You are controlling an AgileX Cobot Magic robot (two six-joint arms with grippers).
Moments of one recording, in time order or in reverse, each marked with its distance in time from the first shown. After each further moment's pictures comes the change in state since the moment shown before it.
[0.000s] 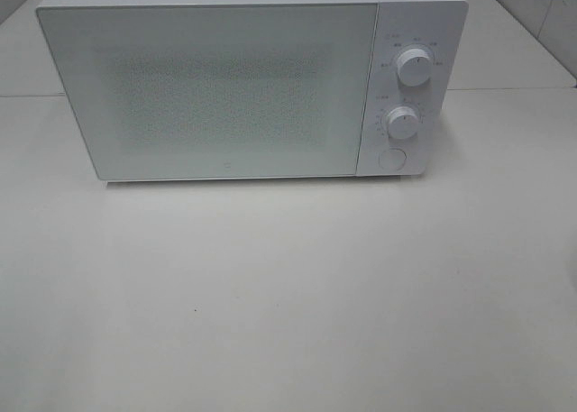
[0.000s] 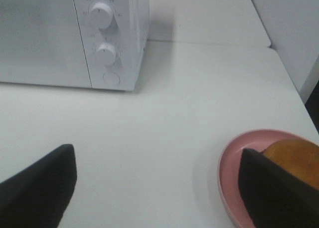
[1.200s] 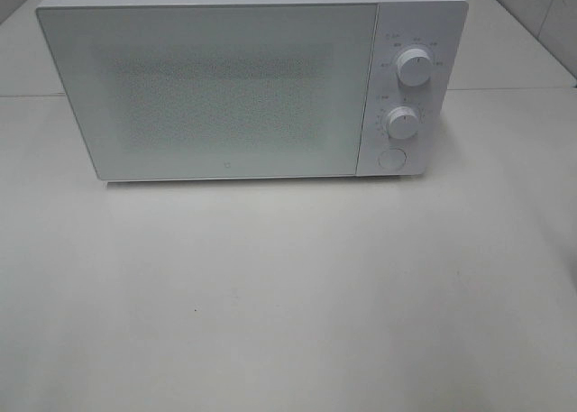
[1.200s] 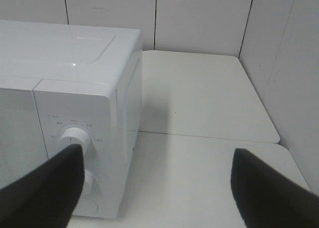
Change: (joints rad) left arm 0.000 0.000 0.000 0.000 0.000 0.000; right arm 0.000 0.779 -0.005 -0.006 -0.956 -0.028
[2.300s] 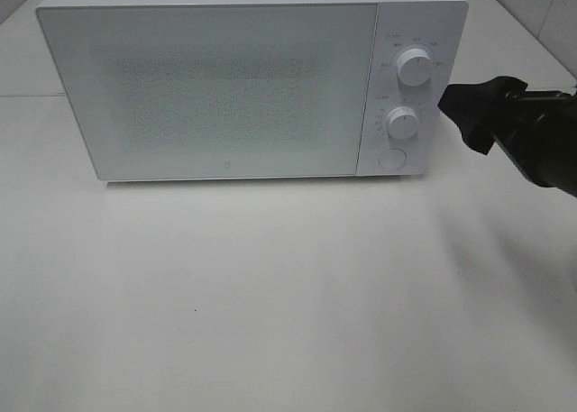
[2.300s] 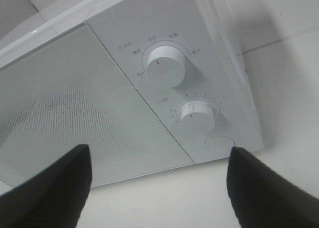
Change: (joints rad) left arm 0.000 0.000 0.000 0.000 0.000 0.000; right arm 0.319 0.450 0.192 0.151 -0.567 0.463
